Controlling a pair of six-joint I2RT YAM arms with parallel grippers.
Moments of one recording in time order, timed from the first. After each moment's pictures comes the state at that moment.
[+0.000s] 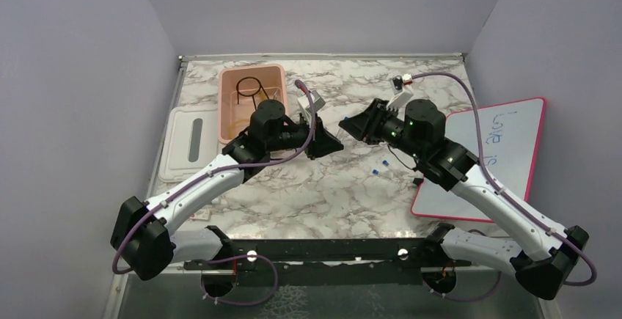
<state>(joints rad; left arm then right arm) -0.71 1.23 0.91 0.13 0.61 -0.38 0.72 1.01 0.98 -0.18 -0.04 0.74</state>
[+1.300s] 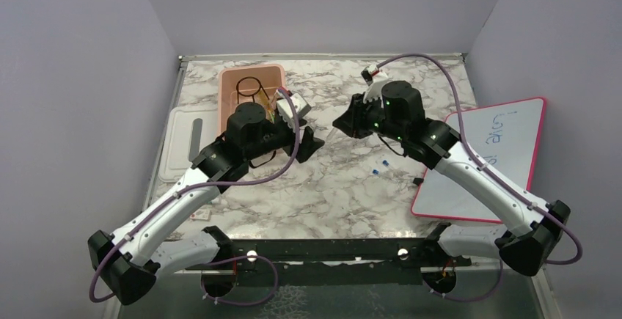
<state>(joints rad) -0.72 1.04 1.02 -0.24 0.34 0.02 0.72 1.20 1.24 -0.43 -0.11 0.43</state>
